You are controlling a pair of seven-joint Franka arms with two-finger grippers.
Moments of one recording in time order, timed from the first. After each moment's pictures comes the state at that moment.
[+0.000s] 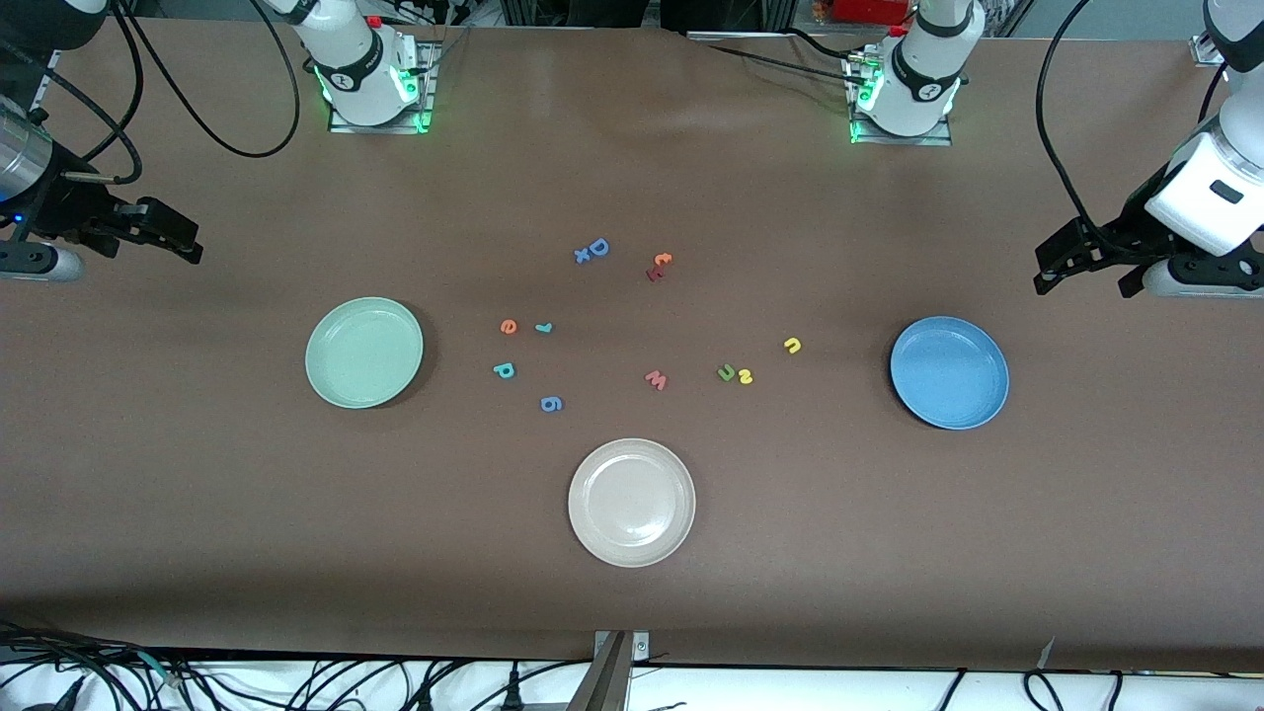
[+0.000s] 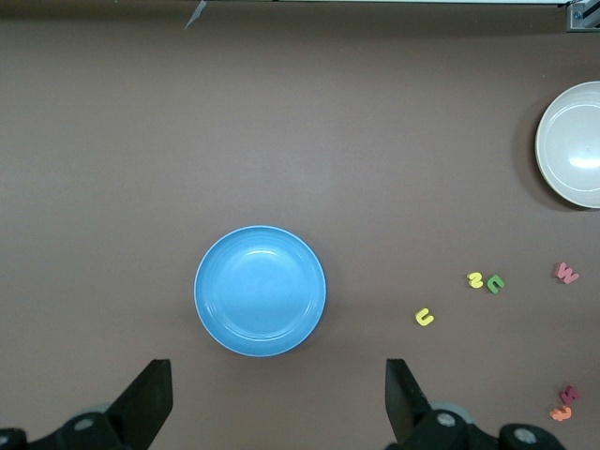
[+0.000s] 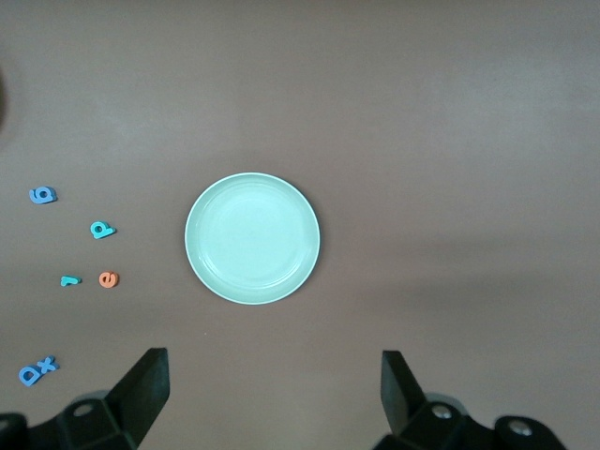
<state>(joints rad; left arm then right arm) 0.12 -0.01 -0.17 -1.70 -0.03 1.79 -0.05 0.03 0.00 0.00 -1.66 -0.02 1.65 0.09</state>
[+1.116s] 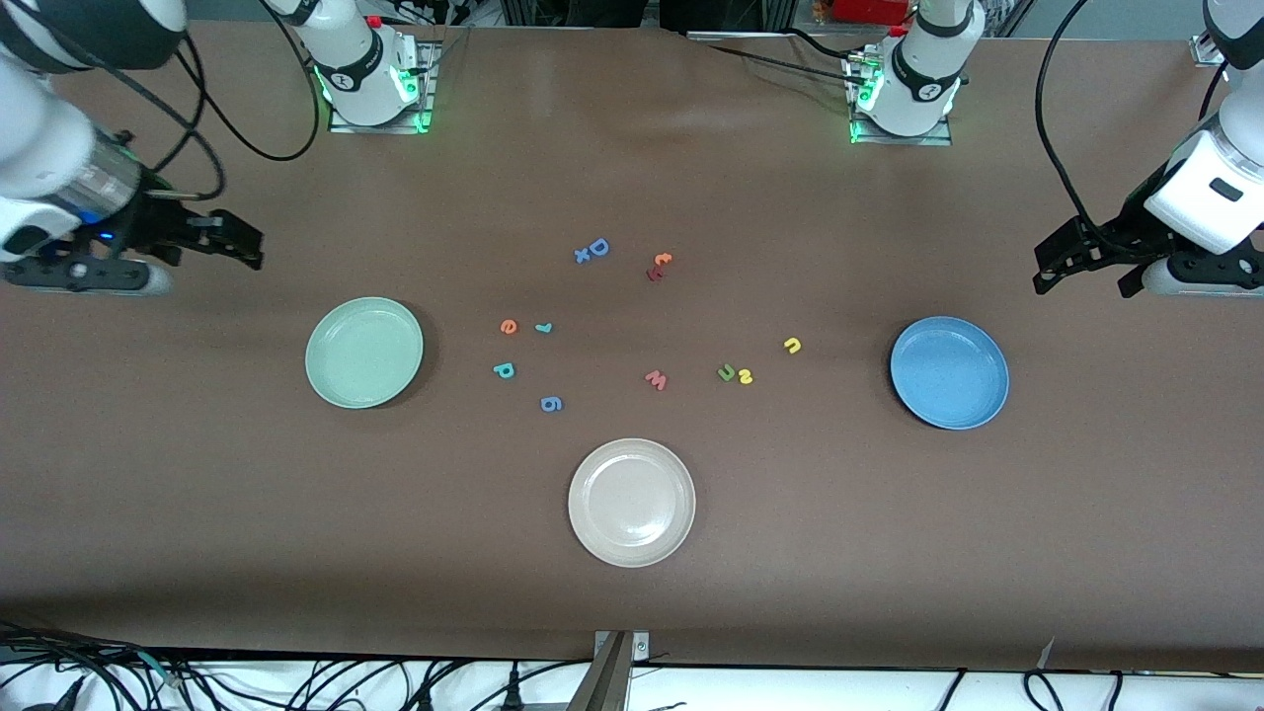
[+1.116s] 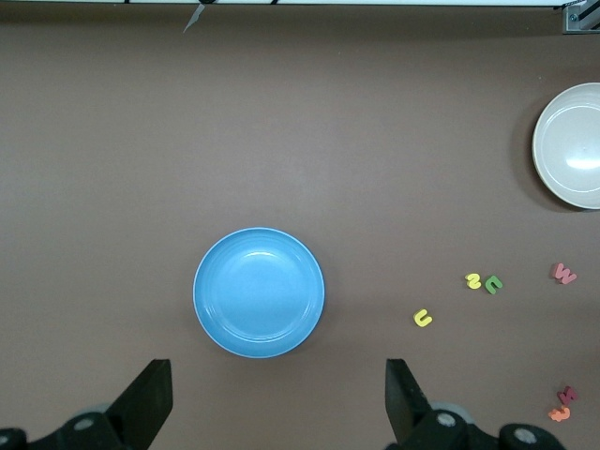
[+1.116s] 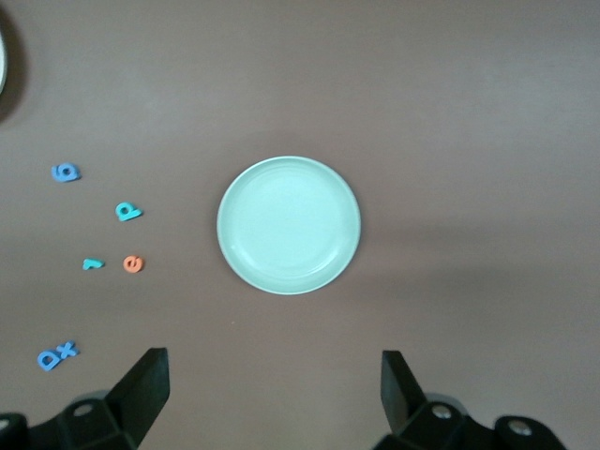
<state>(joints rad) 0.12 -0.01 -0.18 -1.70 -0.03 1.79 -0.05 0.16 0.06 0.01 -1.67 -0.02 1.65 0.17</state>
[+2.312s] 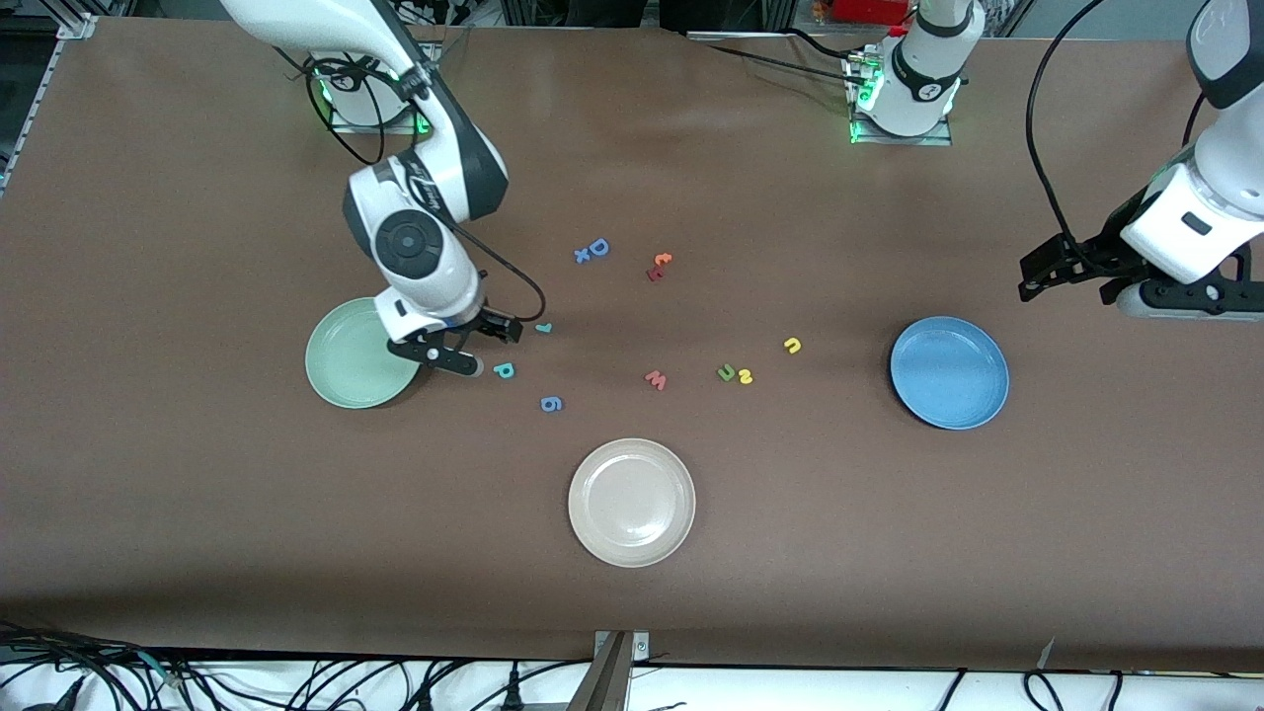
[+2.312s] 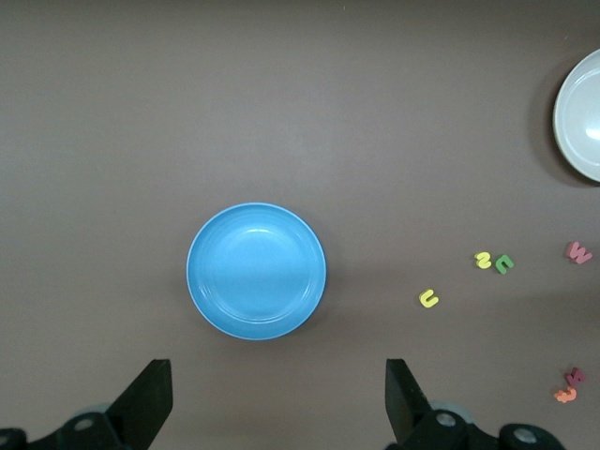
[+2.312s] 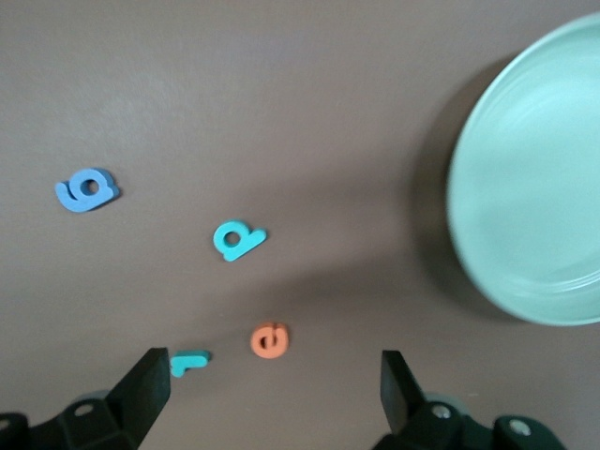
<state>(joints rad) 0.12 0.04 -0.17 -1.71 -0.03 1.76 -0.05 0.51 0.45 0.01 -1.87 -0.02 2.21 0.83</state>
